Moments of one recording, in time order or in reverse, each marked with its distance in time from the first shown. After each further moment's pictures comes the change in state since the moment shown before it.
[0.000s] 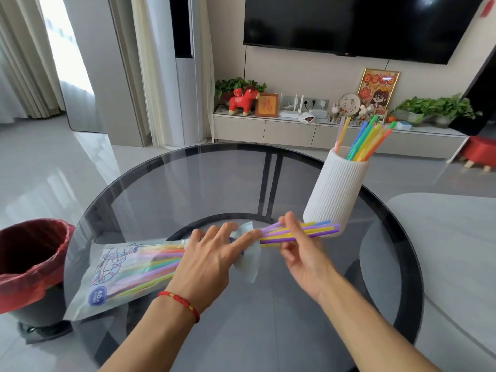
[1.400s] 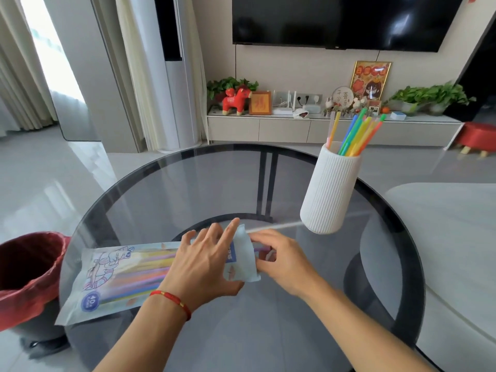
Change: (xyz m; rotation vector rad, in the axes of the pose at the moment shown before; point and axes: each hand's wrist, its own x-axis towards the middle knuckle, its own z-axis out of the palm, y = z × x) left_hand 0.008 -0.016 0.012 -0.011 -0.013 -0.010; right_hand 0.005 0.019 -0.007 -1.082 -0.319 -0.395
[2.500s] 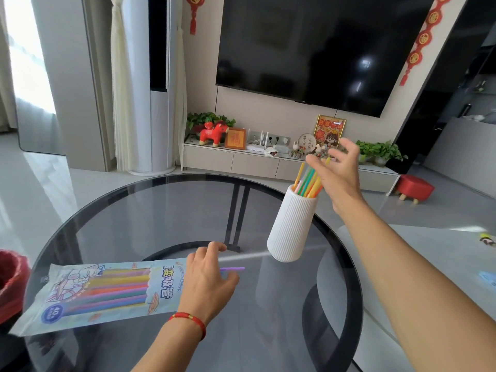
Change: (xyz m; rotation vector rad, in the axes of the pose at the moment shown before) left_hand 0.010 0.066 -0.020 -0.682 0.157 -0.426; right_hand 0.069 -0.107 -0.207 0.075 0.776 0.014
